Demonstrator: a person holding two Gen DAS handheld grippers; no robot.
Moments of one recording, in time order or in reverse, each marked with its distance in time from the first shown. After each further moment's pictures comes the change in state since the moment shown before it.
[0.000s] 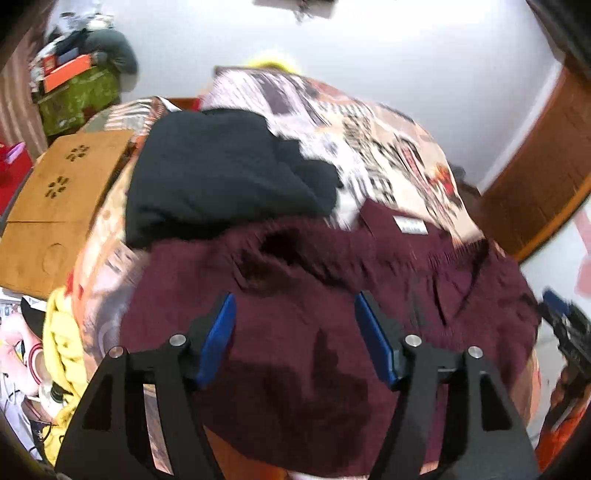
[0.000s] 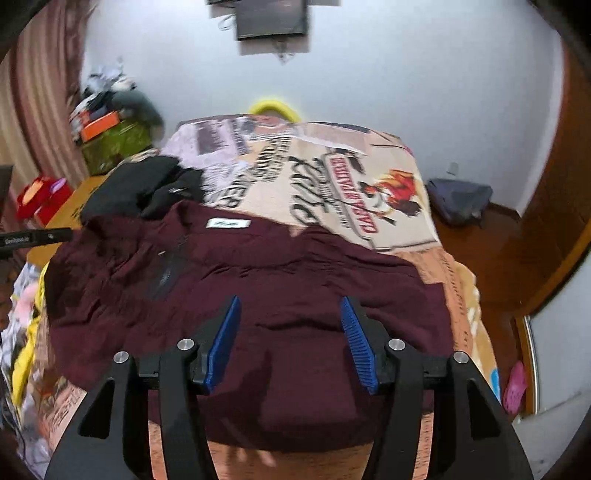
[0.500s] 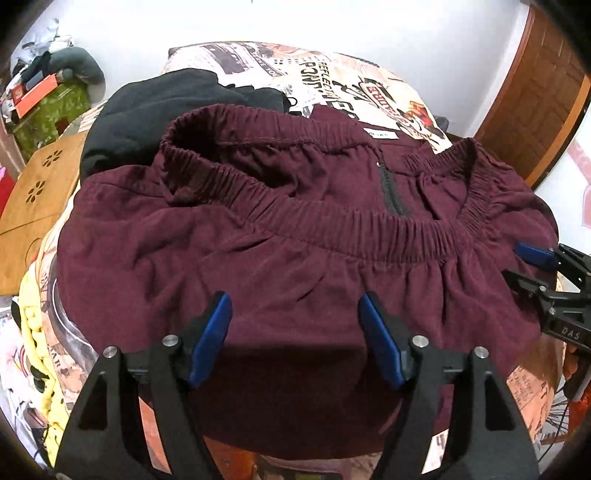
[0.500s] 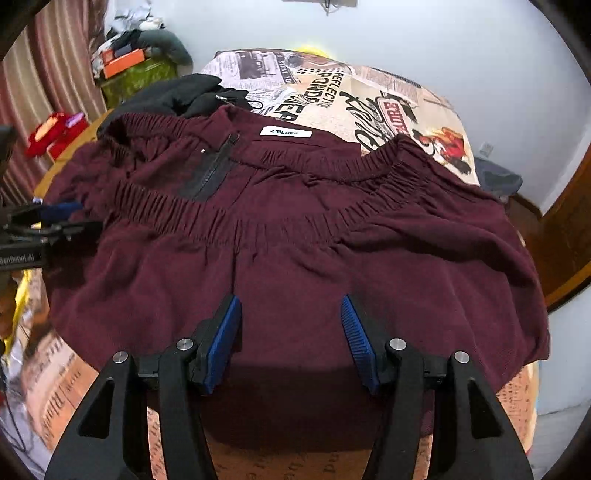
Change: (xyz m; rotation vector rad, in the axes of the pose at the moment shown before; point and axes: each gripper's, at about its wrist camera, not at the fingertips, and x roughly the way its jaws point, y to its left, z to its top) left arm 0.034 -0.039 -0.073 0.142 0.047 0.016; right arm 0.049 0.049 -0.048 -0.116 0.186 0.027
